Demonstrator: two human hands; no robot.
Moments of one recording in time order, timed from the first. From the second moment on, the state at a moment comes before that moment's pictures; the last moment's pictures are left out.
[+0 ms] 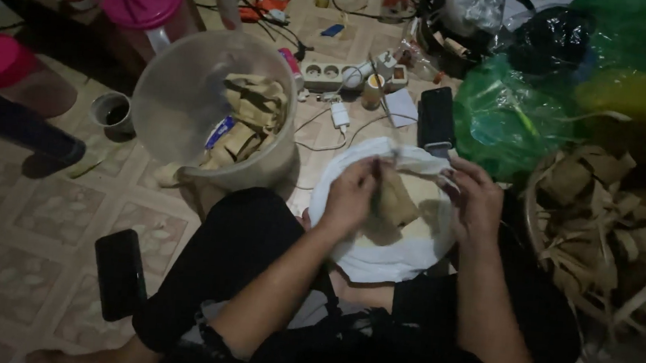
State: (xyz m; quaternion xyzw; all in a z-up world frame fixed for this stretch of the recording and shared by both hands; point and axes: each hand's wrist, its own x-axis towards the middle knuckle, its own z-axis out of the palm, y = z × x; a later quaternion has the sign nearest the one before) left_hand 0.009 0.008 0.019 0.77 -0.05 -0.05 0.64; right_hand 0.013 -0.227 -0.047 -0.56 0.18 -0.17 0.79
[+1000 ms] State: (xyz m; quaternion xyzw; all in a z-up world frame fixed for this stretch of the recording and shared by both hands) left_hand 0.182 0.244 0.026 0.96 -0.07 -0.28 -0.02; right_hand 0.017 -0.189 -0.108 -0.58 0.28 -0.02 0.76
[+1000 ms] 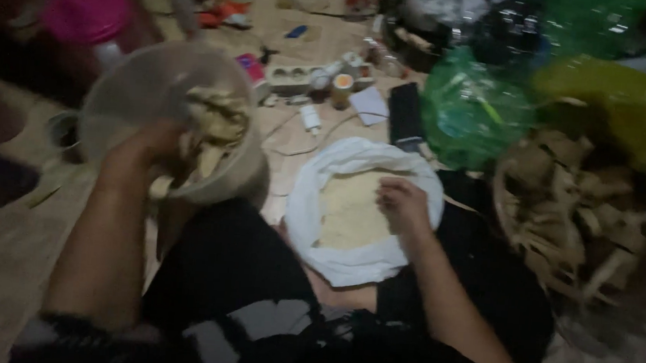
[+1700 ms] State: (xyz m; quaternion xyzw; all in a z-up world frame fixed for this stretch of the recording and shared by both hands) left_hand 0.010 0.058 0.060 0.74 -0.18 0.21 0.62; right_hand -0.048 -0.365 0.043 -0.81 0.24 -0.46 0.28
